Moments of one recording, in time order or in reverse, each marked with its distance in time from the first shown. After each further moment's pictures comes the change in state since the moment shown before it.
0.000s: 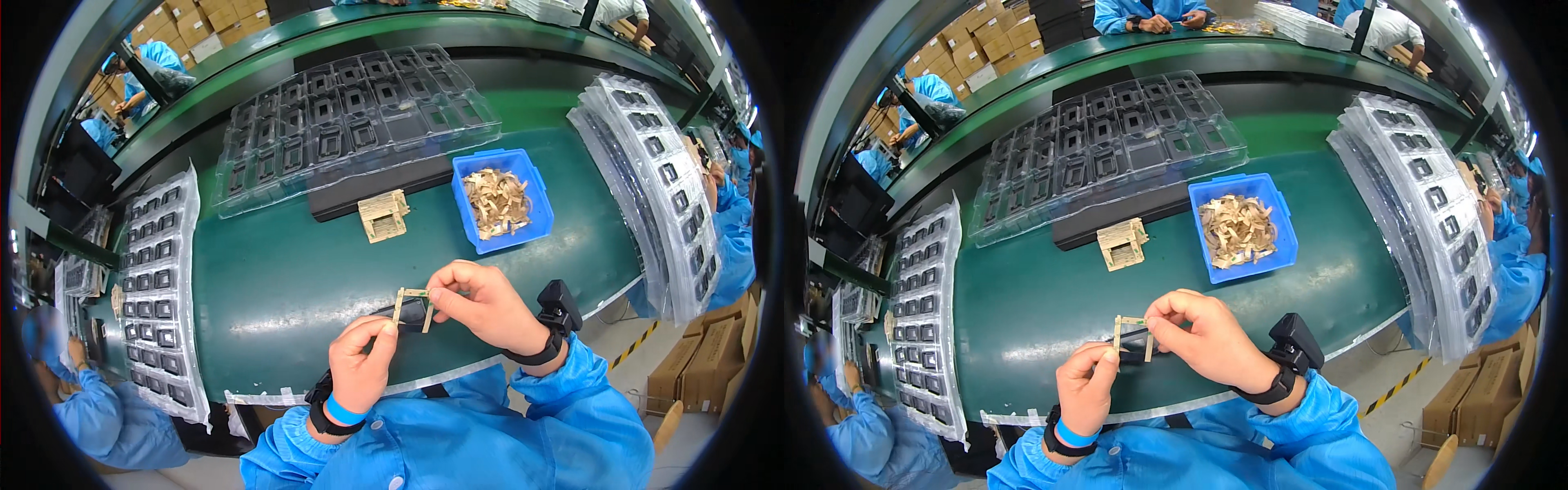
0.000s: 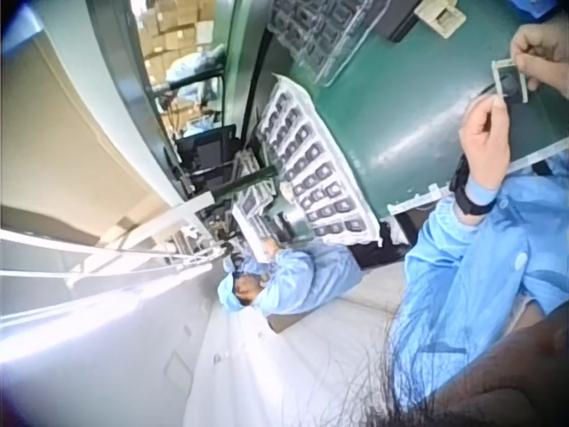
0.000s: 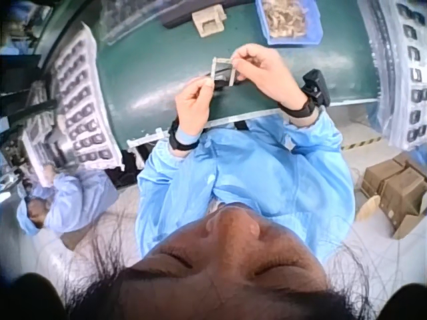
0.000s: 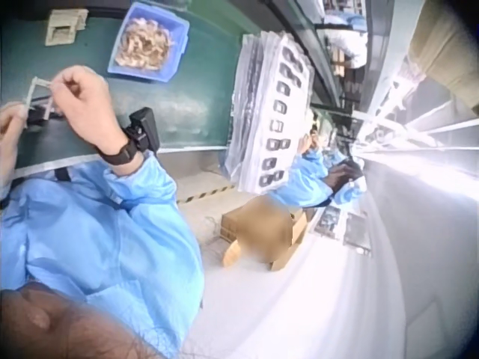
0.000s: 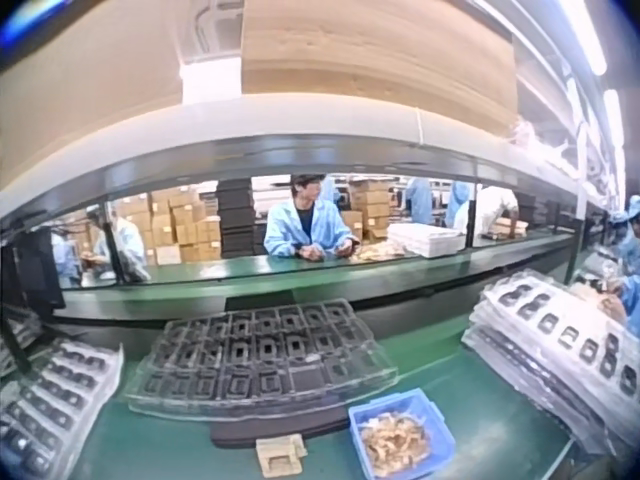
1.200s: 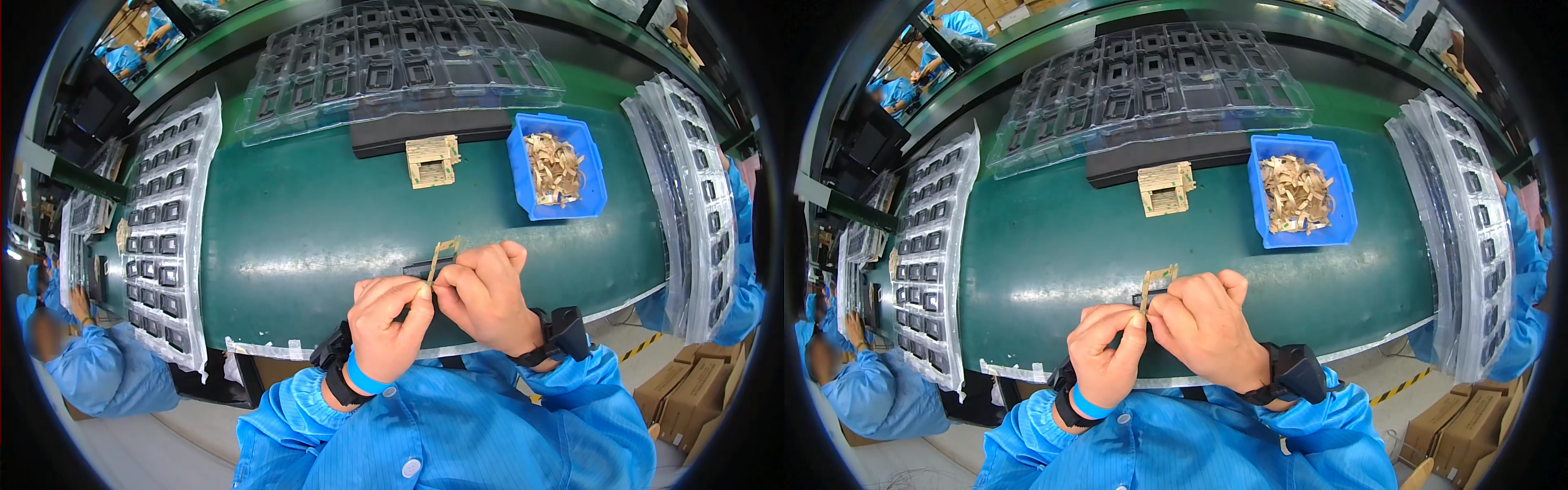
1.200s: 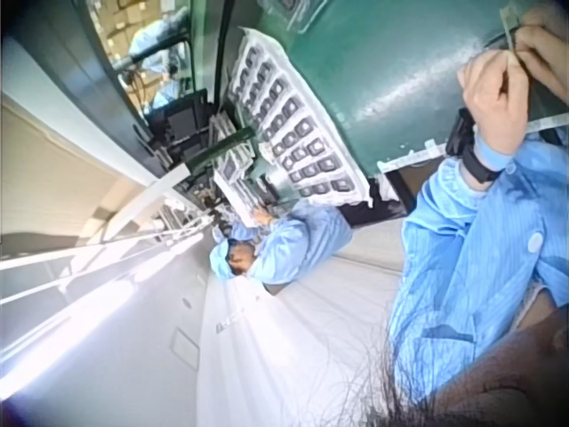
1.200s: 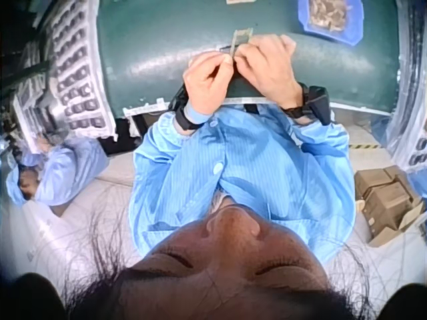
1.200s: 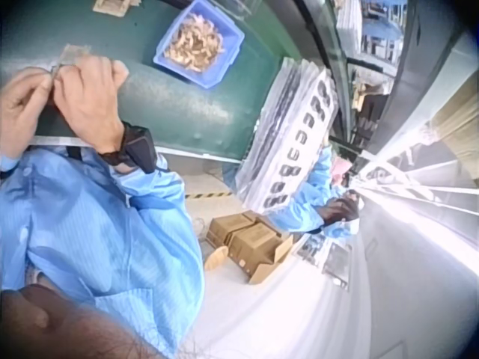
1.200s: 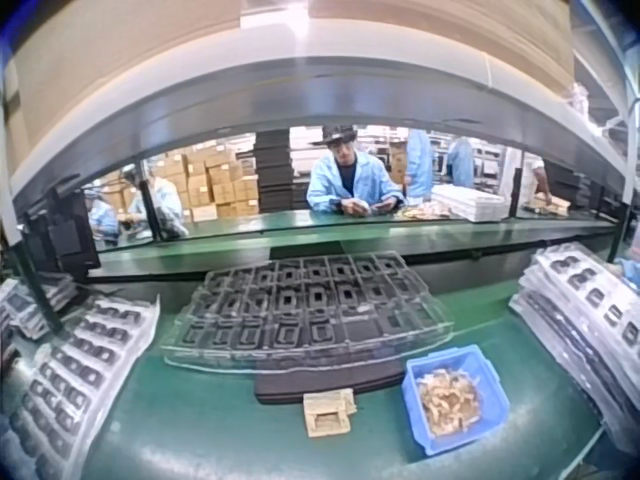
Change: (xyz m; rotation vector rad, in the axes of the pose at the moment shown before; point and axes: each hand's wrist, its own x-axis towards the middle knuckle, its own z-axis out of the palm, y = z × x) left_hand -0.004 -0.007 -0.003 0.352 0.136 0.301; right_hand 0.003 0.034 0.040 -1.007 0.197 -0.863
